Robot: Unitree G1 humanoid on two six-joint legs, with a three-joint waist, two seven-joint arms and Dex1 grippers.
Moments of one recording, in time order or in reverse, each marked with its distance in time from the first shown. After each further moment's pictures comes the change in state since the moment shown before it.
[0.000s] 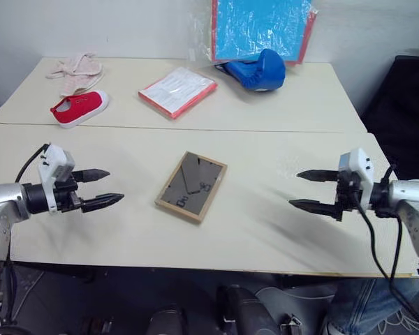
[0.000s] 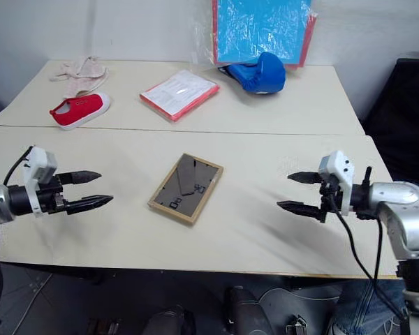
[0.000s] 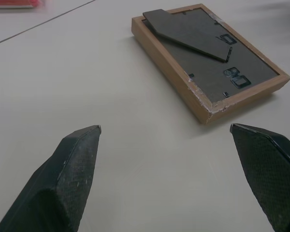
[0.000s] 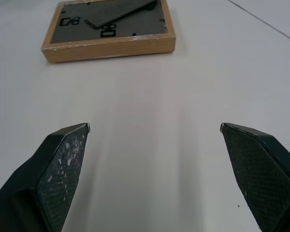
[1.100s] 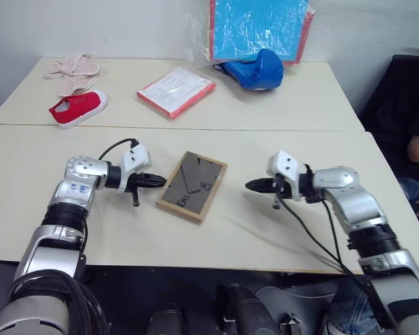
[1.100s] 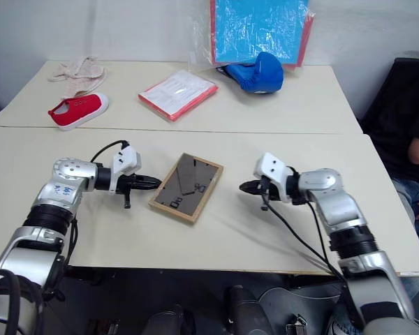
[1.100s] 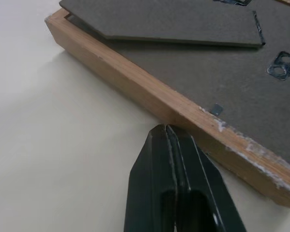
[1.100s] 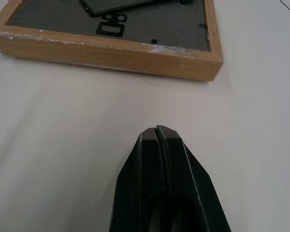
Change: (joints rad) left arm -0.480 -0.358 -0.378 0.533 0.413 -0.407 -0.056; right arm -0.309 0.354 0.354 0.245 -0.393 -0.211 -0.196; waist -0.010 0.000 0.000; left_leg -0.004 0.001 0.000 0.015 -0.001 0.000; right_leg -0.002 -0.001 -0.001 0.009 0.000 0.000
